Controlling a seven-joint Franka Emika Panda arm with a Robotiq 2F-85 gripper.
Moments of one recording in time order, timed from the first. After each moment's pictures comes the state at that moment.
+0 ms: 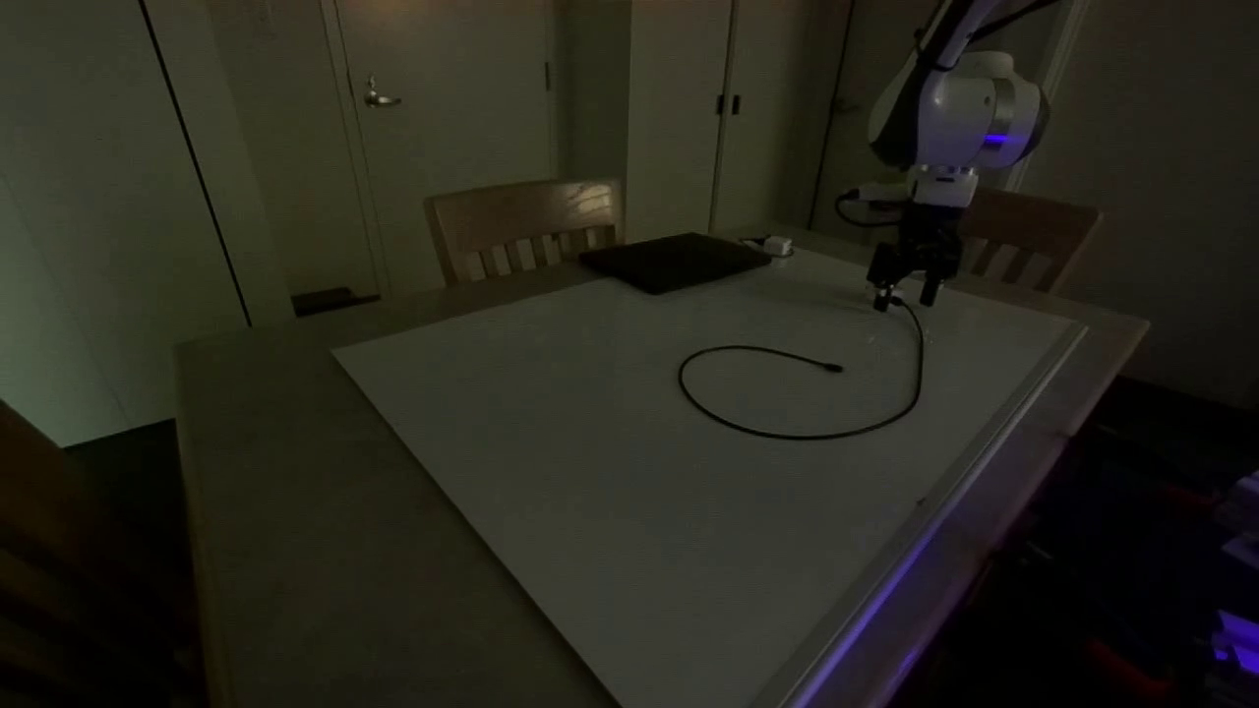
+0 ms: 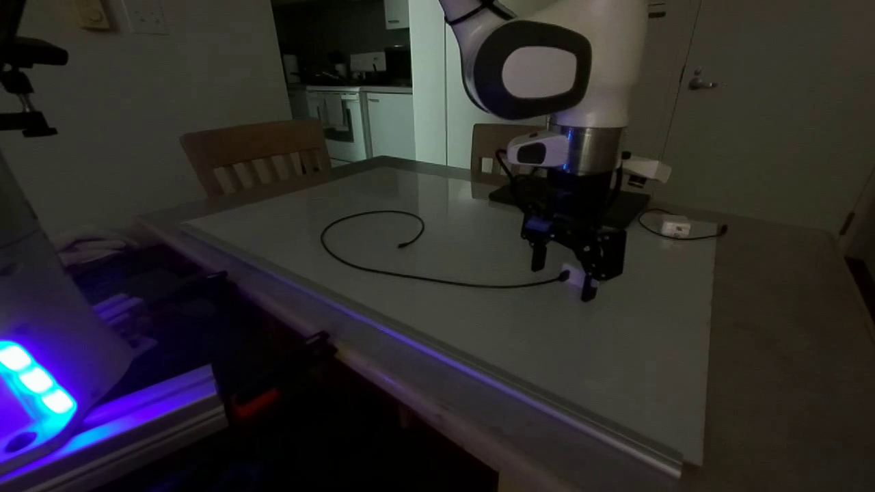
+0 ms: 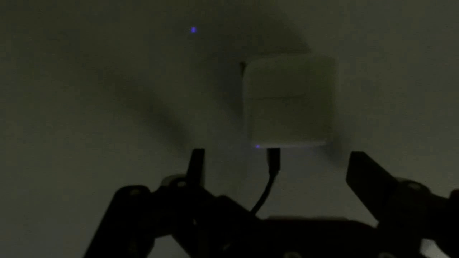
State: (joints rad) arm -0.13 0.61 -0.40 -2.11 0.46 2.64 2.60
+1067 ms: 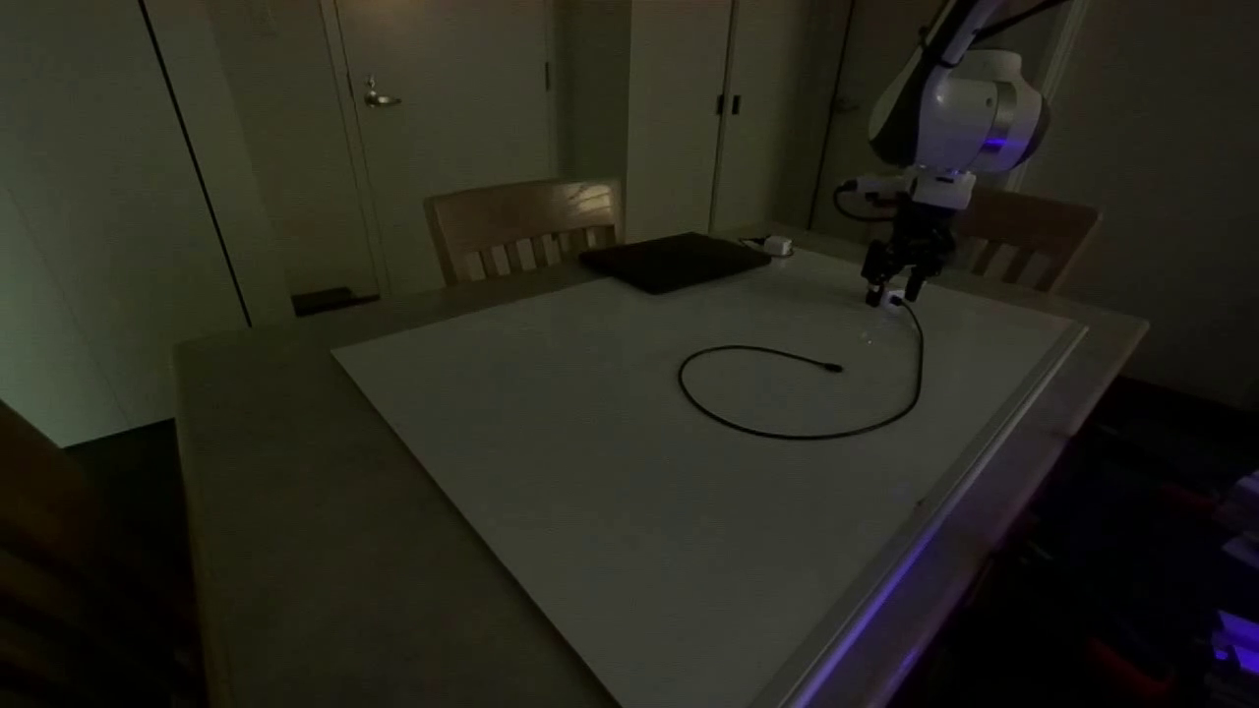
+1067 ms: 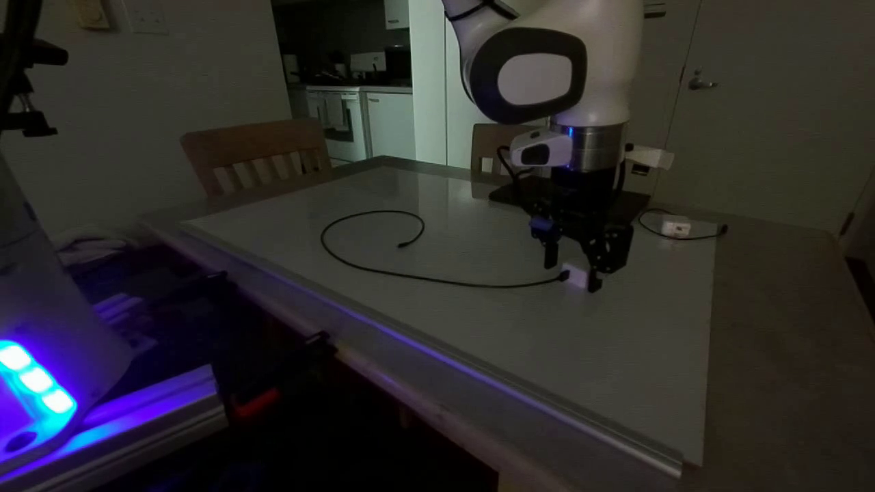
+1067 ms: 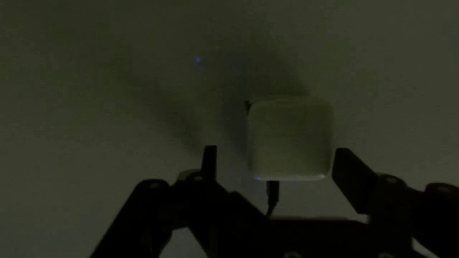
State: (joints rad) arm -0.23 0.60 -0.29 -2.12 0.47 2.76 2.54
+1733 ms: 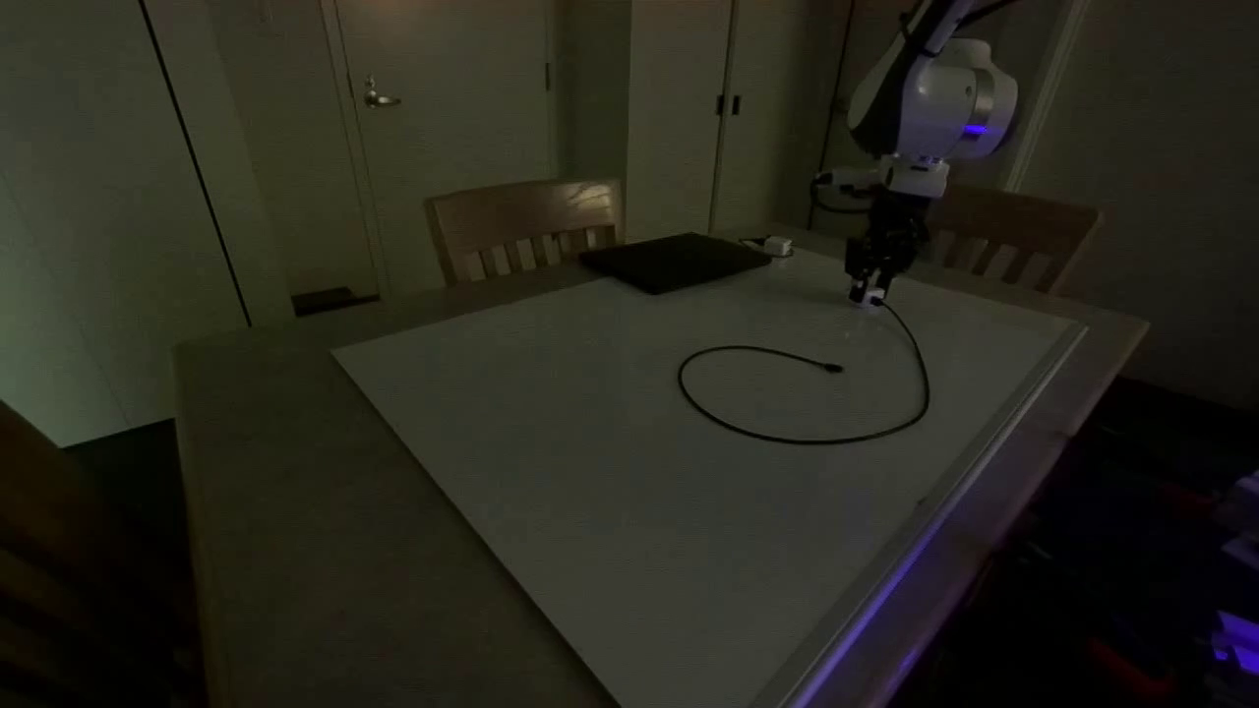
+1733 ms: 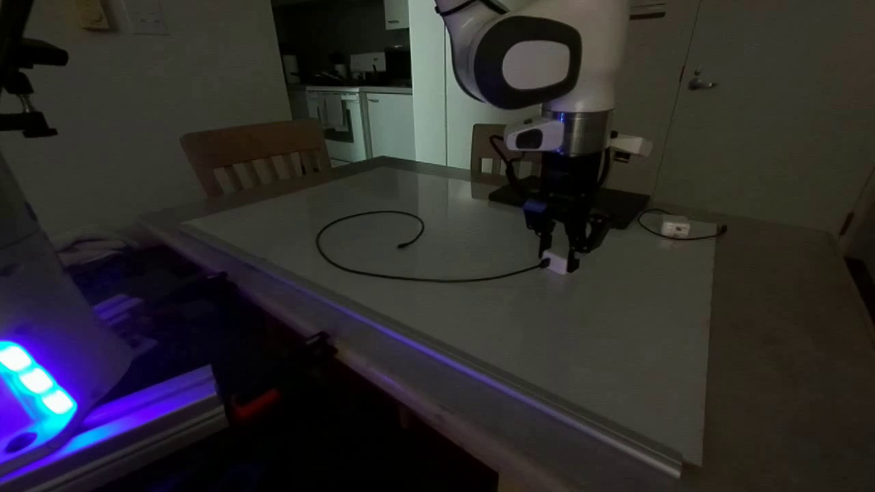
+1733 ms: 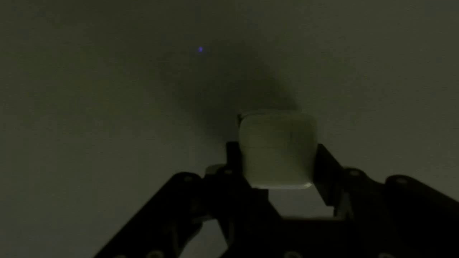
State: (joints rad) arm -0.18 0.59 -0.29 -2.07 0.40 2.68 2.59
